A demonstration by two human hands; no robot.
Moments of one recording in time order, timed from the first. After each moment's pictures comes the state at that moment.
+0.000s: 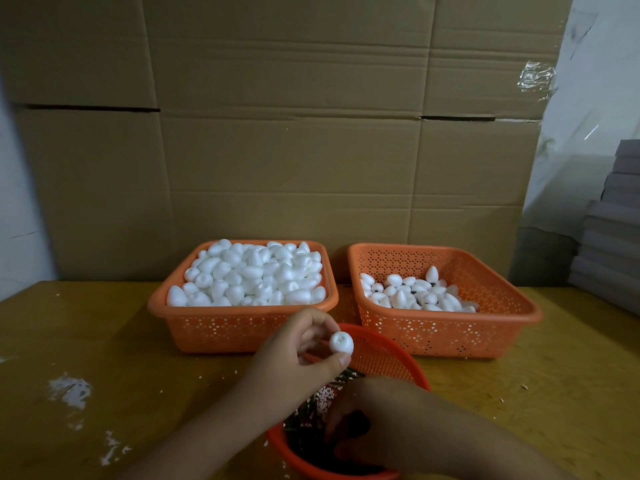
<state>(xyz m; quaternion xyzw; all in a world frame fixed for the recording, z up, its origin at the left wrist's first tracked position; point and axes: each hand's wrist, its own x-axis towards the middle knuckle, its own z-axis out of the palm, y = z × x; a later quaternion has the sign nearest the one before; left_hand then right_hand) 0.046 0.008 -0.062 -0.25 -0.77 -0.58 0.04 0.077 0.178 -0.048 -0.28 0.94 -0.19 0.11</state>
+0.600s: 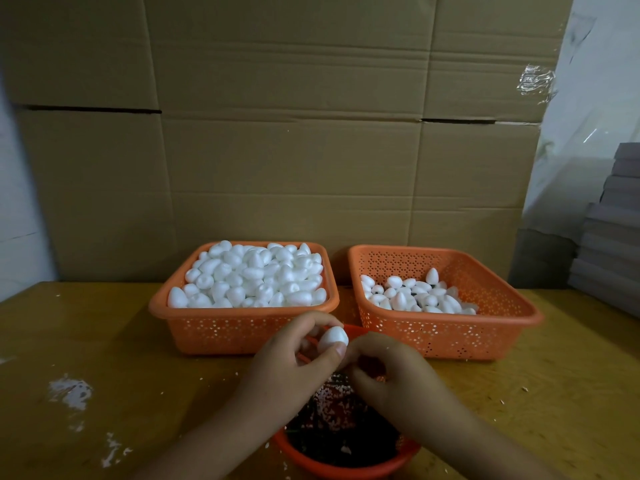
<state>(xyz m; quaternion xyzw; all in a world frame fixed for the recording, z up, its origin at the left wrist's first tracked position) 0.046 0.010 -0.065 -0.24 -0.78 -0.56 0.10 0.070 0.181 -0.057 -0.19 0.89 -0.39 -0.13</state>
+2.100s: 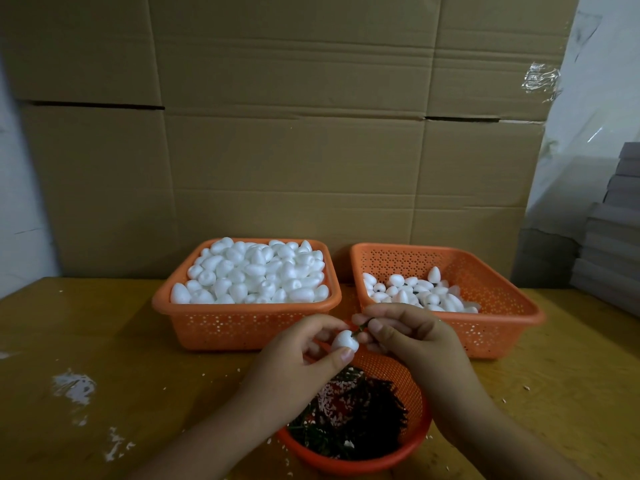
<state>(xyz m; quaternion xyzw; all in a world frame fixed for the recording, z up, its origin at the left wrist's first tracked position) 0.036 0.008 -0.077 -0.24 -0.80 -0.54 0.07 0.067 0.192 -0.046 -0.11 0.66 -0.73 -0.10</state>
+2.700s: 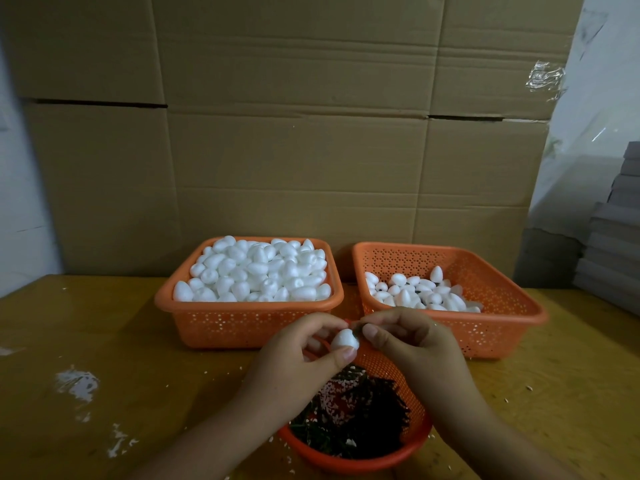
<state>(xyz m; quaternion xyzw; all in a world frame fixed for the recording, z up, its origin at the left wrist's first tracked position) 0.040 0.008 -0.073 -0.23 -0.80 -0.54 0.09 0.069 0.186 -0.049 -0.12 0.73 -0.66 -0.15</state>
